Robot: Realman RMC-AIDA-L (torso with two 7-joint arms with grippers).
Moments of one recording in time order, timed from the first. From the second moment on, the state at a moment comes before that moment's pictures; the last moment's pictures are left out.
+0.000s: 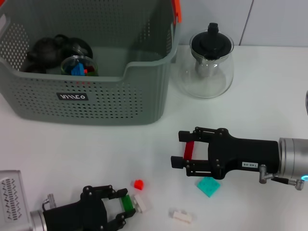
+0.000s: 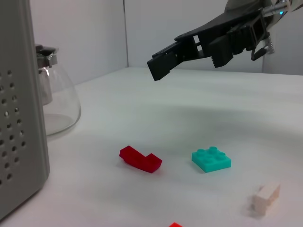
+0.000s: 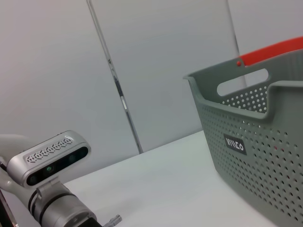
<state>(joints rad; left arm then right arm) -0.26 -2.17 0.62 0.38 2.06 1.43 -0.59 0.56 2.10 -0.96 -0.40 -1.75 -1.52 1.19</state>
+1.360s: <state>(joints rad) -0.42 -2.01 0.12 0.73 1.89 2.02 -1.37 0.56 2.10 -0.96 -0.40 -1.75 -1.51 1.19</state>
